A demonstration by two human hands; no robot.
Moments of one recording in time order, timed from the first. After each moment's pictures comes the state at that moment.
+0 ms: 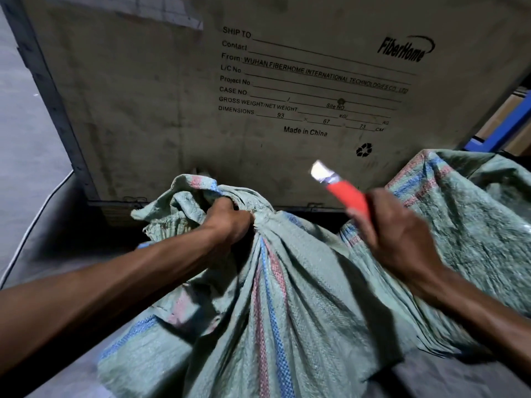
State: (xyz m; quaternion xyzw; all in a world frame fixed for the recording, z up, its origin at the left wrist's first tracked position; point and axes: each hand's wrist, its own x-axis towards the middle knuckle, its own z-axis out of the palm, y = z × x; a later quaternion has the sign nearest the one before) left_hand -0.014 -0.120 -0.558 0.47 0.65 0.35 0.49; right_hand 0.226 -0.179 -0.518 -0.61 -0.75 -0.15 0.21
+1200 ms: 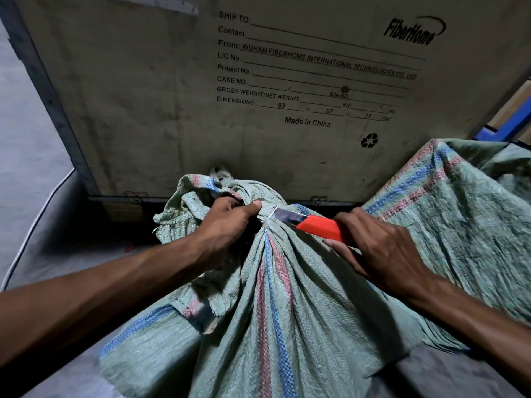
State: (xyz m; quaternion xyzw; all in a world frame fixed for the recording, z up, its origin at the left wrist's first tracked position) left_hand -0.014 -0.132 -0.565 0.45 0.55 0.40 0.58; right_hand 0.227 -0.183 -0.547 -0.48 -0.84 -0.21 0.13
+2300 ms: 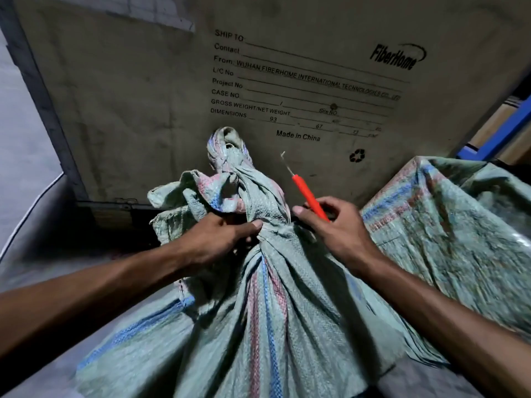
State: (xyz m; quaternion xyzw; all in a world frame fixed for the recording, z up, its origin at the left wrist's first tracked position) left_hand -0.023 -0.145 -0.551 0.61 0.51 0.29 0.53; right_hand 0.184 -0.148 -0.525 -0.61 -0.60 0.31 0.42
